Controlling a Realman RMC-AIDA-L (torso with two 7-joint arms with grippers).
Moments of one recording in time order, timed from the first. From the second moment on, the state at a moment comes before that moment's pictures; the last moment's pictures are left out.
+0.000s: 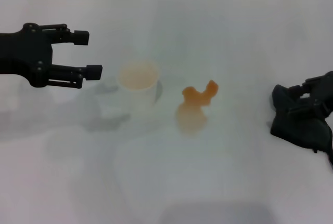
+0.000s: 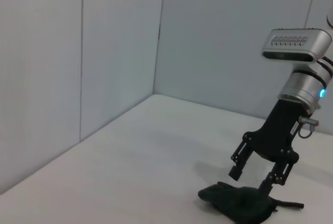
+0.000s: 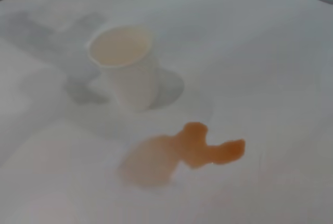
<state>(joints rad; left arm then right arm) -0.46 -1.94 0.88 1.10 1.82 1.77 -1.70 0.33 2.01 -1.14 -1.38 -2.18 -1.53 2.08</state>
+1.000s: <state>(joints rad) -0.47 -1.95 0.87 1.09 1.85 1.75 -1.68 0.36 2.01 -1.16 -1.28 -2.28 -1.41 2.07</state>
